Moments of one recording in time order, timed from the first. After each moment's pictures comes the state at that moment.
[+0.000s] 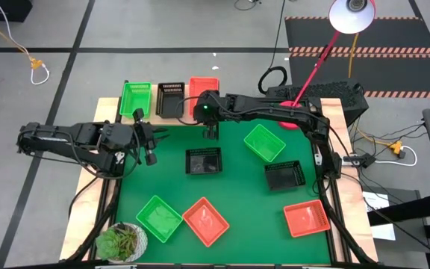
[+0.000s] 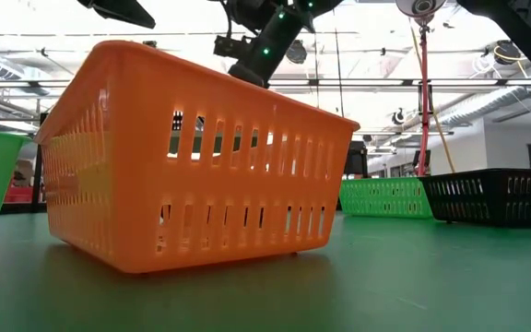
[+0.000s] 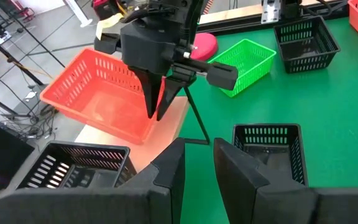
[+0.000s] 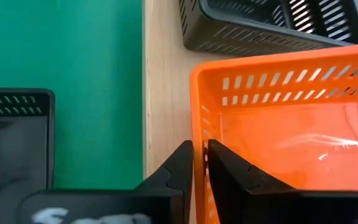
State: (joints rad) left arm -0.11 0.83 0.94 -0.60 -0.50 0.09; right arm -0.27 2.07 1.93 -0.70 0.18 -0.39
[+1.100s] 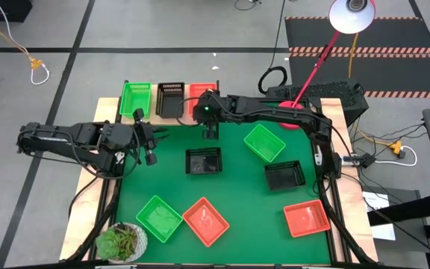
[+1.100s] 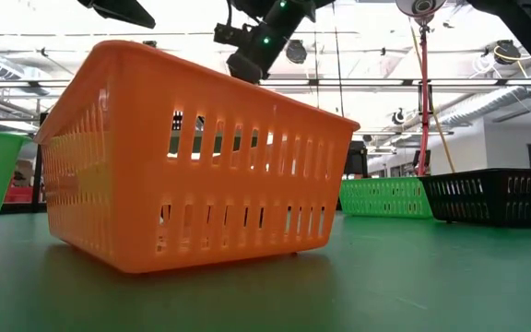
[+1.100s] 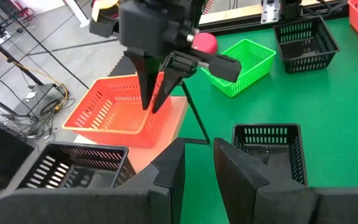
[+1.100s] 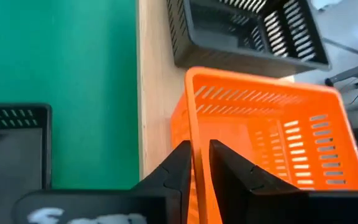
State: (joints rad) left arm -0.11 0.83 0.94 -0.60 -0.50 0.09; right arm -0.23 2.04 1.93 -0.67 0.24 -0.39
